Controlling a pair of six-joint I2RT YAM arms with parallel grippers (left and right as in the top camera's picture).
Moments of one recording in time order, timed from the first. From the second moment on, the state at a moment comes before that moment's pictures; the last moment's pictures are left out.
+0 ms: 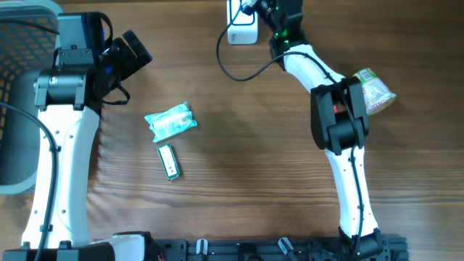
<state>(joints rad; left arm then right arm) 0.00 1.47 1.54 -0.92 -0.03 -0.56 0.30 2.59 2.04 0.74 -0.38 -0.53</state>
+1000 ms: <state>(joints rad) 0.00 1.47 1.54 -0.92 -0.03 -0.56 0.30 2.68 2.19 0.77 -0.32 -0.45</state>
